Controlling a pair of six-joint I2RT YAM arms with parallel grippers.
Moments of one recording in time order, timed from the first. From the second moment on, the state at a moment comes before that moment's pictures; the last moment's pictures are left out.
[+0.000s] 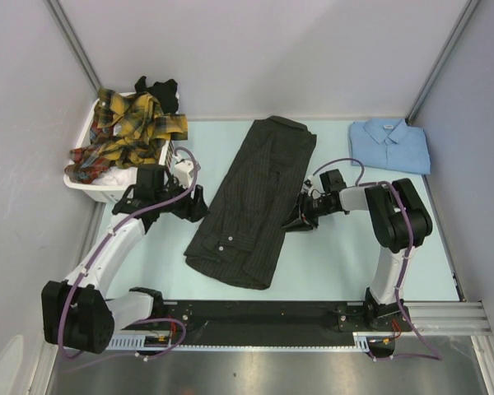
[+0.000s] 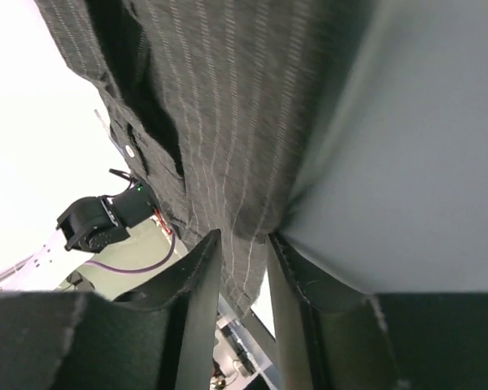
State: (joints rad) left arm -0.18 1.15 0.84 -0.46 0.50 0.13; right arm 0.27 1.92 0.93 -0.15 -0.87 0.61
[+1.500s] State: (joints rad) left arm -0.79 1.05 0.69 -0.44 0.58 0.88; right arm 0.09 1.29 1.11 -0.83 -0.80 -0.95
